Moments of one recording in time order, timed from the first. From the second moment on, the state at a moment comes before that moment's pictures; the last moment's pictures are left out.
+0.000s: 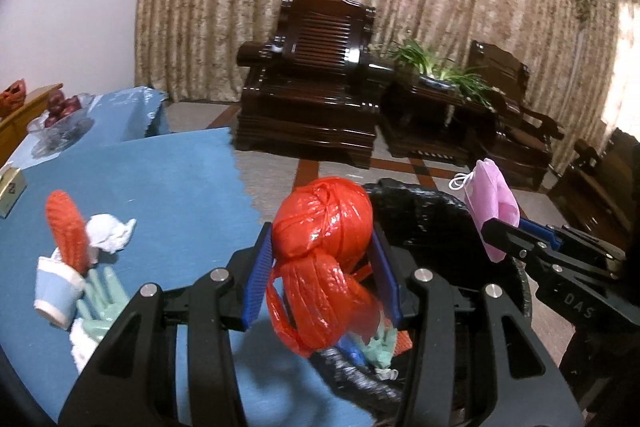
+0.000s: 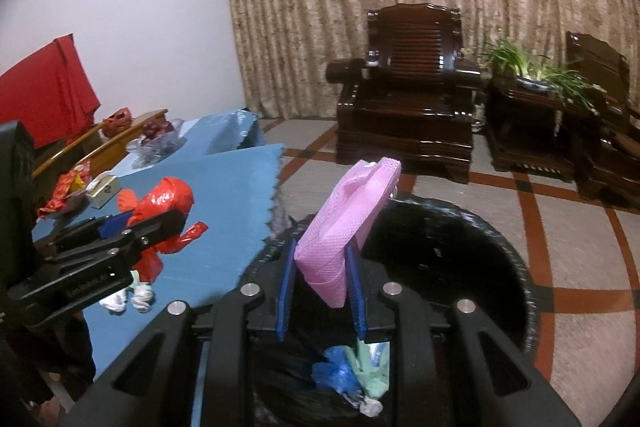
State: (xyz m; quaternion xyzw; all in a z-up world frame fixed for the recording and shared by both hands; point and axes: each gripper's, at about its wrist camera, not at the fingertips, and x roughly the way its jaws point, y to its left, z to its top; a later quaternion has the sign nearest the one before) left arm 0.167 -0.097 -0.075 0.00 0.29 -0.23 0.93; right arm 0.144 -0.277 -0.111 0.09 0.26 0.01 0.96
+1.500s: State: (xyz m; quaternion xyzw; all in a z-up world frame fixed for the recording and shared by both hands) left arm 0.178 -0.104 -0.082 -0.01 0.30 -0.22 0.93; right arm 0.132 -0.311 -0.141 0.10 0.29 -0.04 0.95
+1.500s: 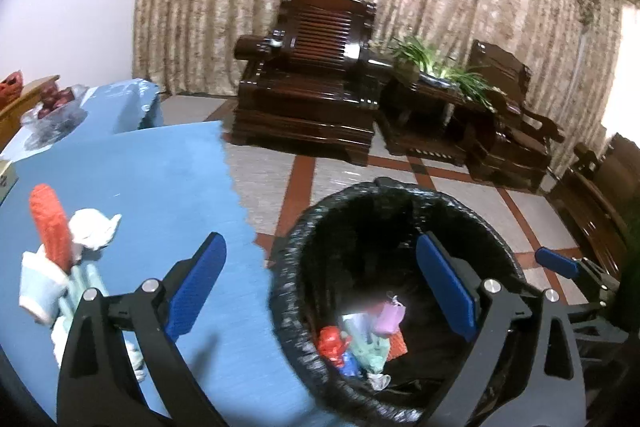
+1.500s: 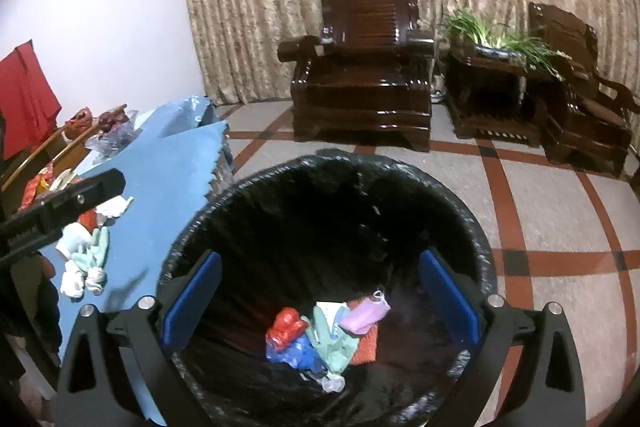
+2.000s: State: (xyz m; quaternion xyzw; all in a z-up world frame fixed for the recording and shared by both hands) left arm 0.158 0.000 -0.067 -0.03 0.29 -0.13 0.95; right arm 0.157 -0.233 -0.118 0.07 0.27 0.03 0.96
